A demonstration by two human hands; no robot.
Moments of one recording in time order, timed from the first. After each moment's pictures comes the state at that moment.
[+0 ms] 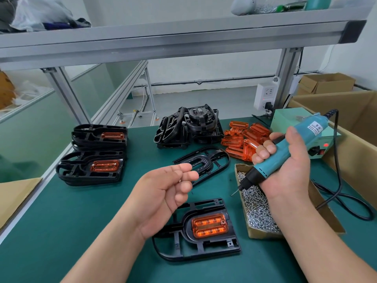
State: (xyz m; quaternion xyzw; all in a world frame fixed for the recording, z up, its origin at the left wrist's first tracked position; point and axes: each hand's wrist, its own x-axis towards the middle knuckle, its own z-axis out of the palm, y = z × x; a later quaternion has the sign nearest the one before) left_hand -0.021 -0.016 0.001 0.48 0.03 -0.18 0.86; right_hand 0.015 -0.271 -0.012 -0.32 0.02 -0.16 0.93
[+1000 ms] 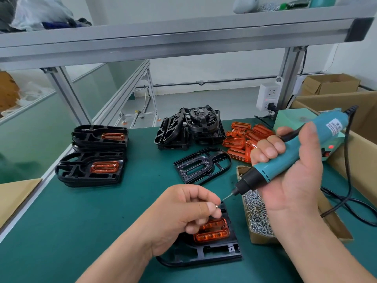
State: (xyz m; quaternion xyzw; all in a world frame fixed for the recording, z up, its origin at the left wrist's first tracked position) left_hand -0.038 -0.032 -0.010 0.66 -0.07 -0.26 0.70; right_hand -0.009 -0.249 0.013 -0.27 -0.08 -0.16 0.95
